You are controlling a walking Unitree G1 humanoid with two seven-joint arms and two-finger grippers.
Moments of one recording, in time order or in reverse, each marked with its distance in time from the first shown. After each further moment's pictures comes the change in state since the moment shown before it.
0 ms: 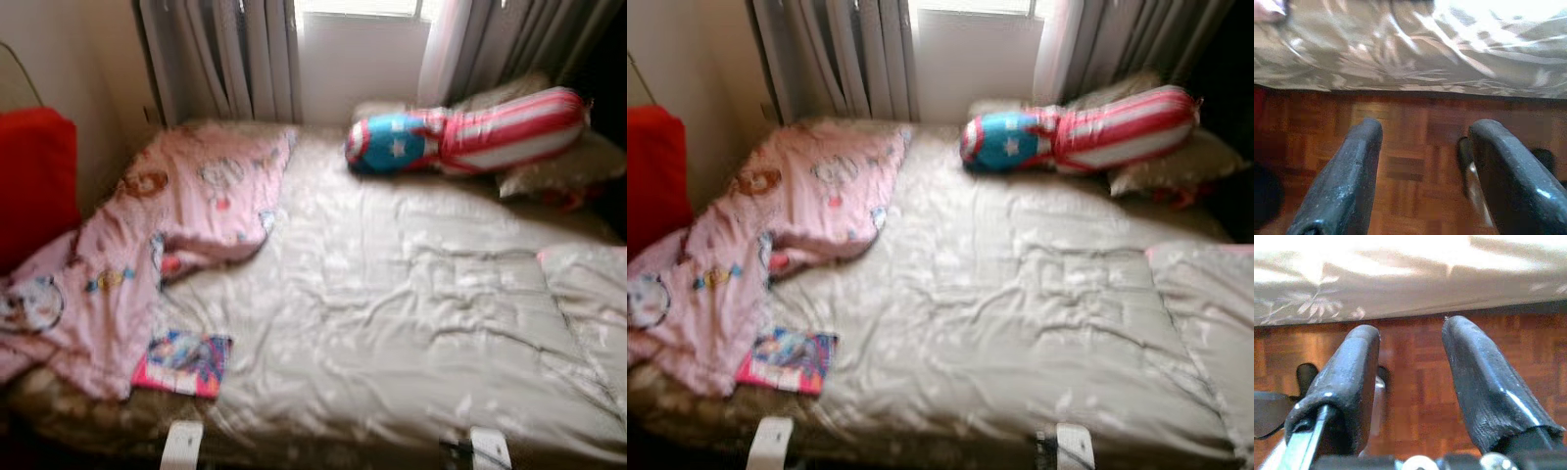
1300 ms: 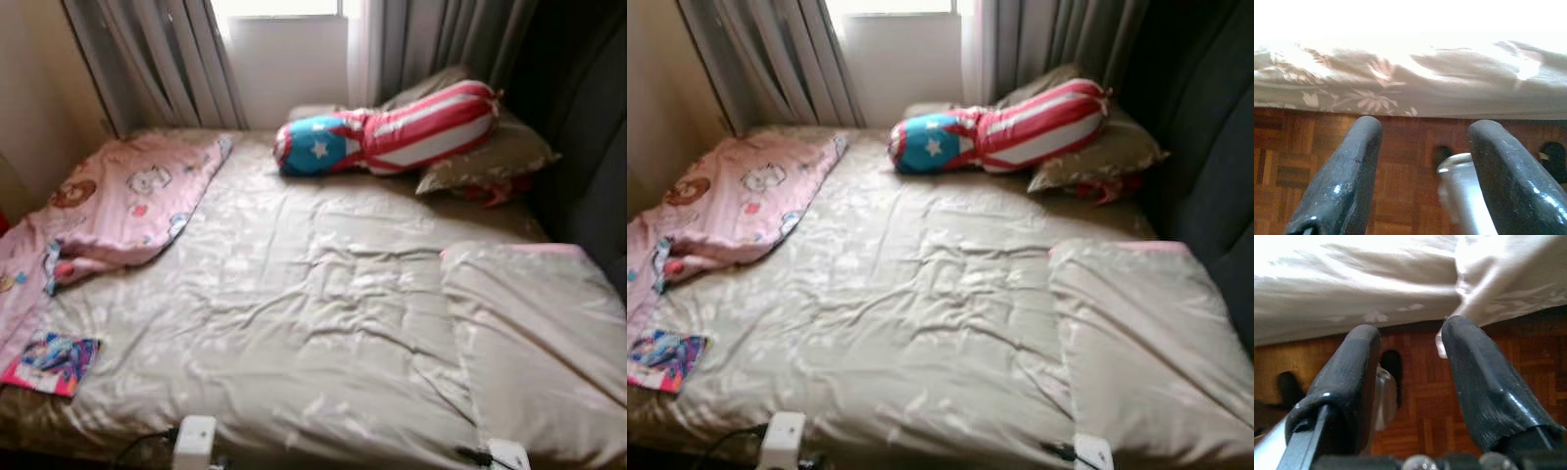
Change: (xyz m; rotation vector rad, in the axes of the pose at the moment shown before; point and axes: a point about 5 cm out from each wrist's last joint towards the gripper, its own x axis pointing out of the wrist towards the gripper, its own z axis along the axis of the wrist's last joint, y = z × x) left arm -0.001 -0.017 -0.004 -0.003 0.007 -0.045; right arm -0.006 -0.019 -0.011 0.024 0.024 -0.054
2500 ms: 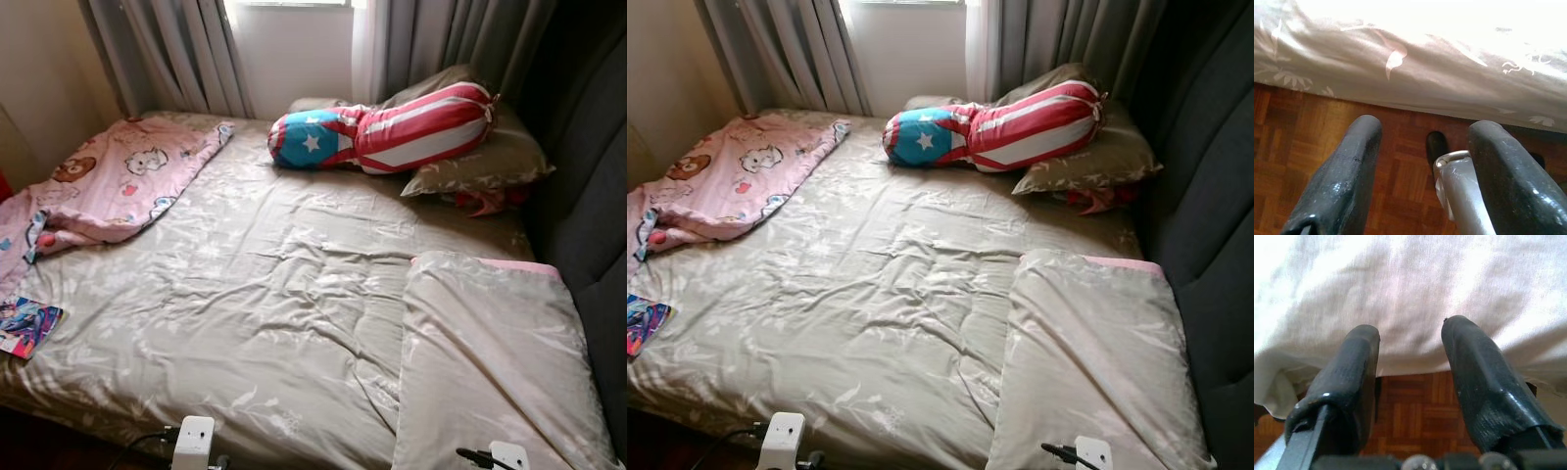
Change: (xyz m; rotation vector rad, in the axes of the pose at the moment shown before) left arm 0.000 0.005 0.002 0.005 -0.015 0.008; right arm 0.001 0.001 0.006 0.005 -0.024 -0.002
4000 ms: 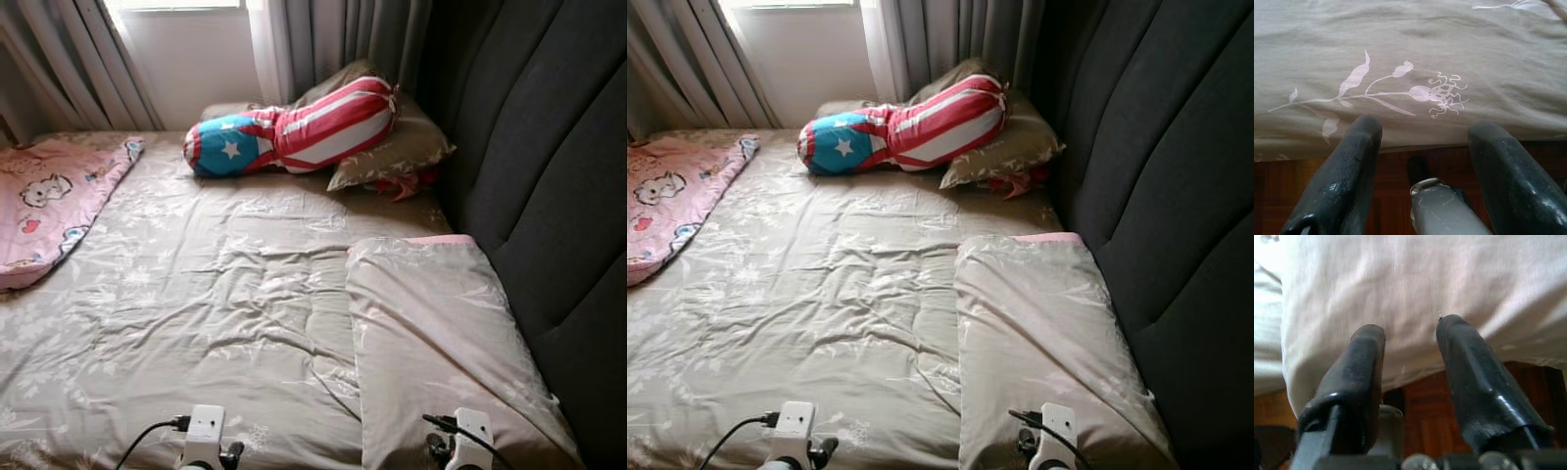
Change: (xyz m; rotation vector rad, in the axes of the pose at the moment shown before) left arm 0.002 -0.016 0.013 -0.023 -0.053 -0.063; right arm 0.006 0.046 0.019 0.000 -0.102 0.088
